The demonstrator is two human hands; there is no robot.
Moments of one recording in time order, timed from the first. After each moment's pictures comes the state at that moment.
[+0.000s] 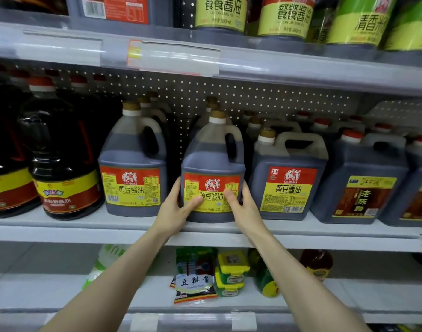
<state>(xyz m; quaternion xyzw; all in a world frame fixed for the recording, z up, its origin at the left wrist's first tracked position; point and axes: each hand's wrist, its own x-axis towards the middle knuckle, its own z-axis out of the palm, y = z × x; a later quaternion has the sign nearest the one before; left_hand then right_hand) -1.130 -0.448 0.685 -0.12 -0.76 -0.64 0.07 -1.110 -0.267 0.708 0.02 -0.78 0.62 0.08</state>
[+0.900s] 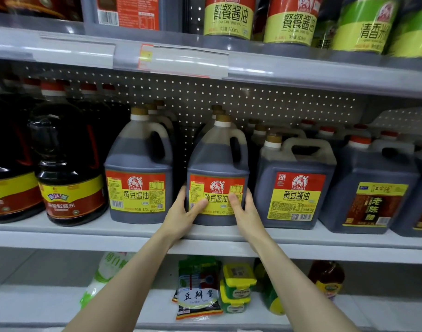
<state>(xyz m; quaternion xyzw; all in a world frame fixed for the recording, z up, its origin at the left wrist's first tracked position) -1.143 -0.445 0.680 -0.12 -0.74 -0.66 0.06 -1.132 -0.273 0.693 0.01 -0.78 0.62 0.10</state>
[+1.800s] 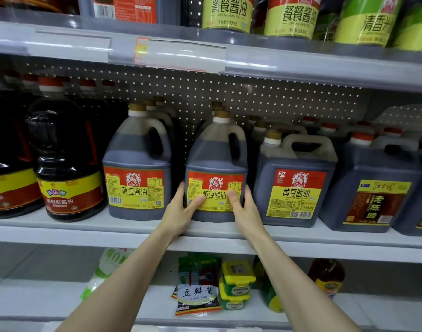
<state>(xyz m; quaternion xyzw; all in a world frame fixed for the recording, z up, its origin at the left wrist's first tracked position) -1.145 -0.443 0.678 -0.10 -0.76 -0.64 0.08 -1.134 -0.274 0.691 0.01 -0.79 0.60 0.10</state>
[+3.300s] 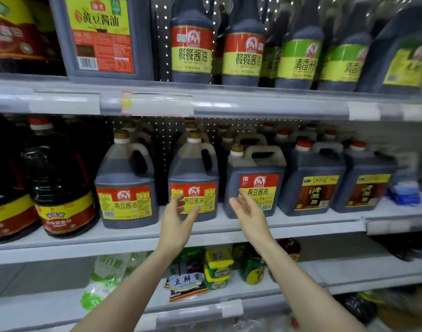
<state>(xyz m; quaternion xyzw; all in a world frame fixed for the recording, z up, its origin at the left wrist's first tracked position) -1.064 -0.418 0.732 -0.05 -0.79 -0.60 0.12 -1.044 -0.244 0.748 -0.04 -0.77 0.62 0.13</state>
